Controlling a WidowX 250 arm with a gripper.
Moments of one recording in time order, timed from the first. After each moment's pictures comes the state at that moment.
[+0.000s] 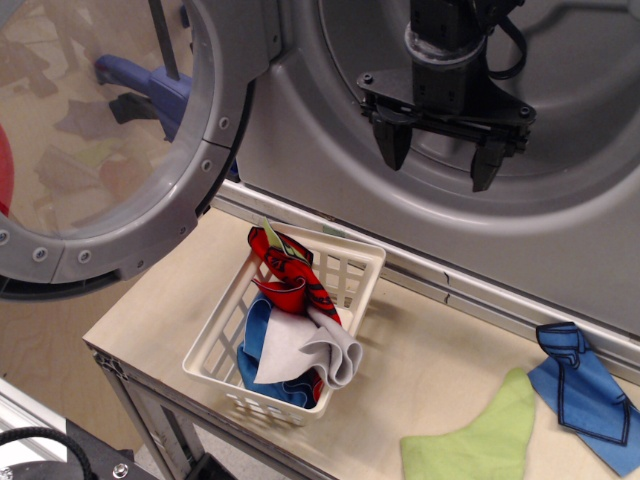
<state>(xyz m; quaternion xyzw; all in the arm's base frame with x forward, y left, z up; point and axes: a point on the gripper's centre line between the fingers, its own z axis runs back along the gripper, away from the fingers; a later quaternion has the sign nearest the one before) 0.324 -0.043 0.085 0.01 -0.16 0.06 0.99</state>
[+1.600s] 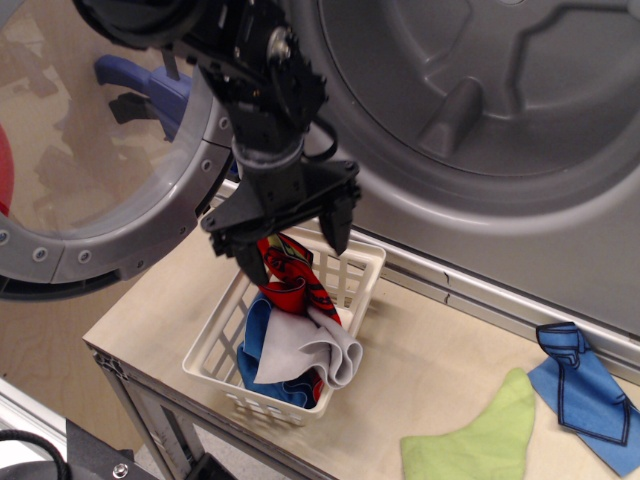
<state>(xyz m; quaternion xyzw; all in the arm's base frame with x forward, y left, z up) 0.251 0.033 0.025 -0.02 -0.09 0.46 0.88</state>
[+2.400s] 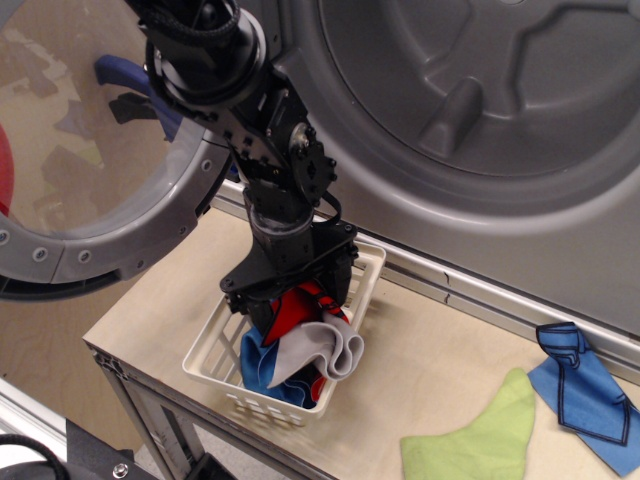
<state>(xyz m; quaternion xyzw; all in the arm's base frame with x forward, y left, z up) 0.254 0.035 -0.035 -0.01 -0.05 0.50 0.87</state>
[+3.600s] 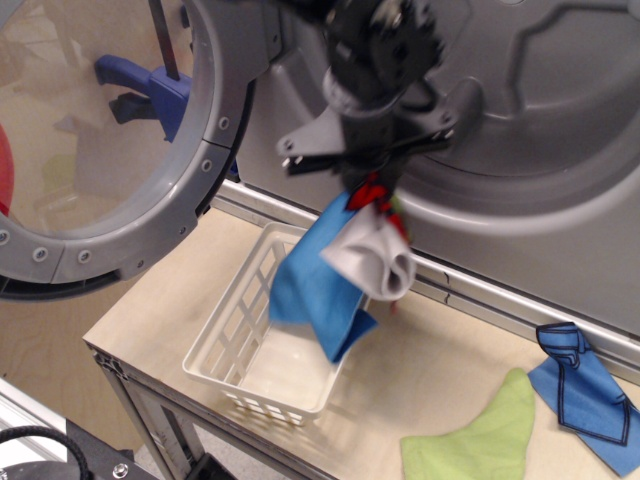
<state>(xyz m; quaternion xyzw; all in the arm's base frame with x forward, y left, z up) 0.299 -0.011 0.083 0.00 -0.22 0.32 0.92</state>
